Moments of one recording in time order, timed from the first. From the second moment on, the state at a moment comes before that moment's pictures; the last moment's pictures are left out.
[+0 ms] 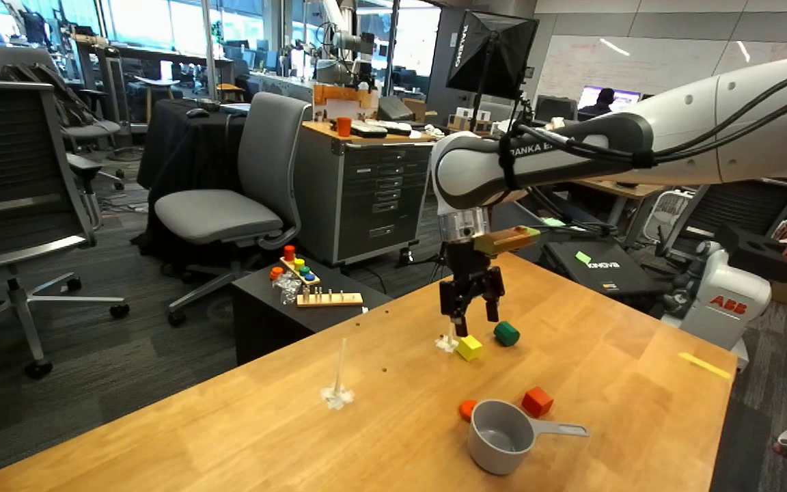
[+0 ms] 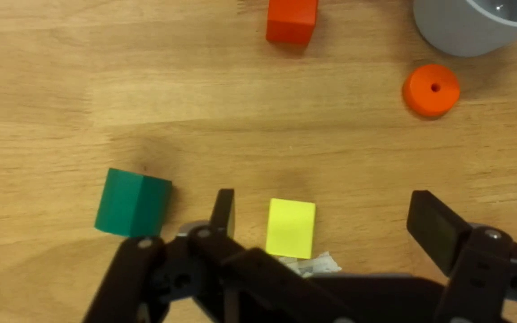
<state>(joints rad) 0.07 1.36 0.02 -0.63 0.00 1.53 0.06</state>
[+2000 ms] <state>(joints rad) 0.11 1.47 -0.01 -0.57 -0.09 1.64 0.06</state>
